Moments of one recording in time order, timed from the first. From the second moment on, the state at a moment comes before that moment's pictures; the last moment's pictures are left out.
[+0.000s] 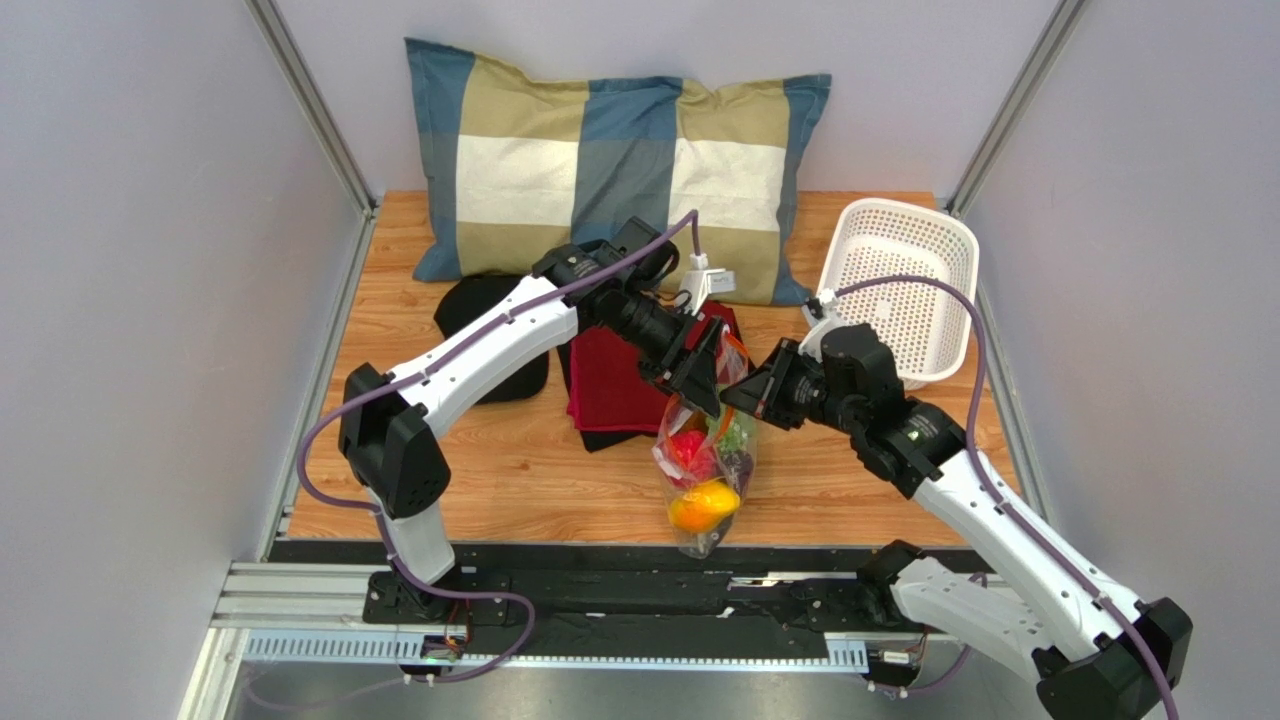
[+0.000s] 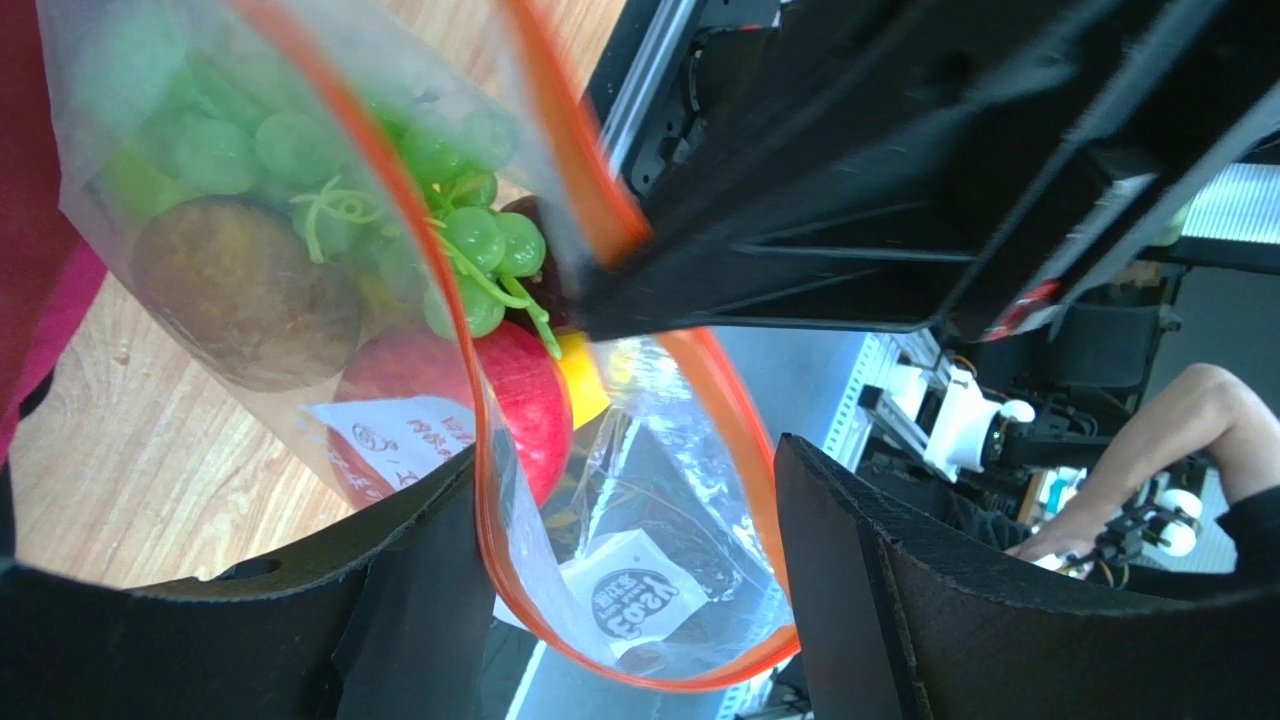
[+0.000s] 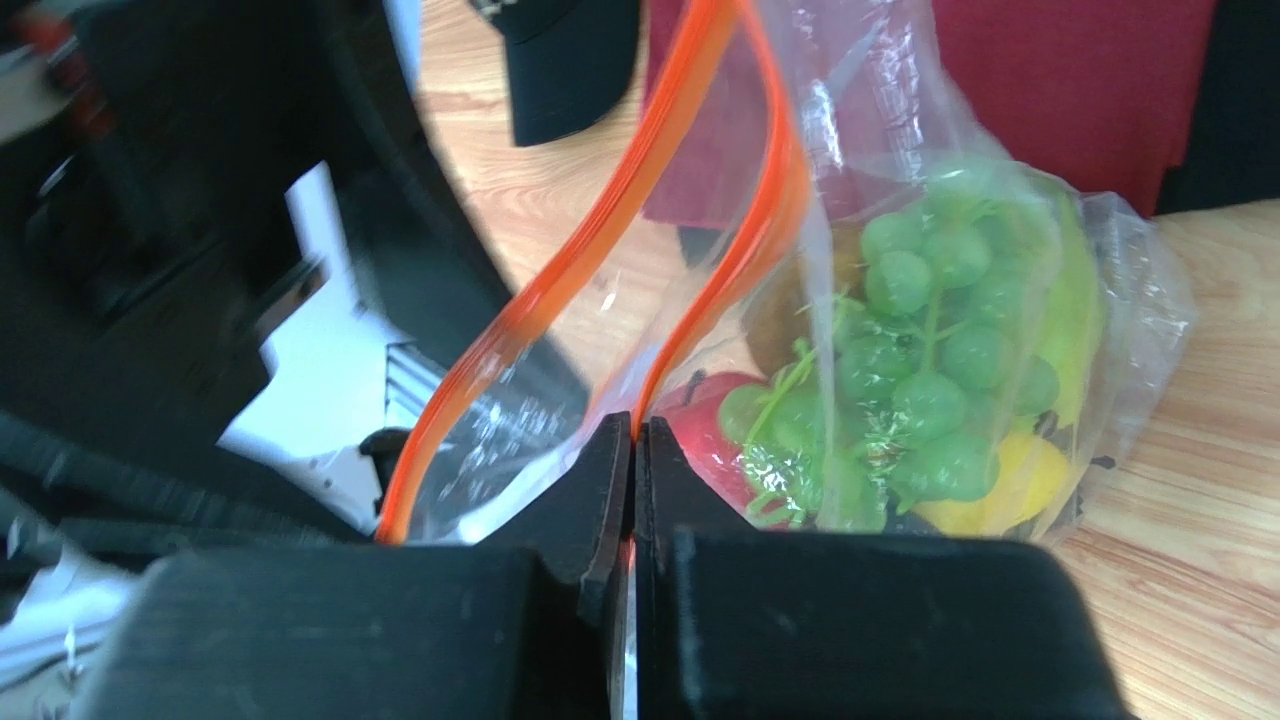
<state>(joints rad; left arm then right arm) -0.76 1.78 1.72 -0.97 0.84 -0.24 0.58 0.87 0.82 -0.42 -0.22 0.90</state>
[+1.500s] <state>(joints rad) -0.82 1.40 1.52 -1.30 0.69 1.11 0.21 0.61 0.81 -0.53 -0.94 -0.15</state>
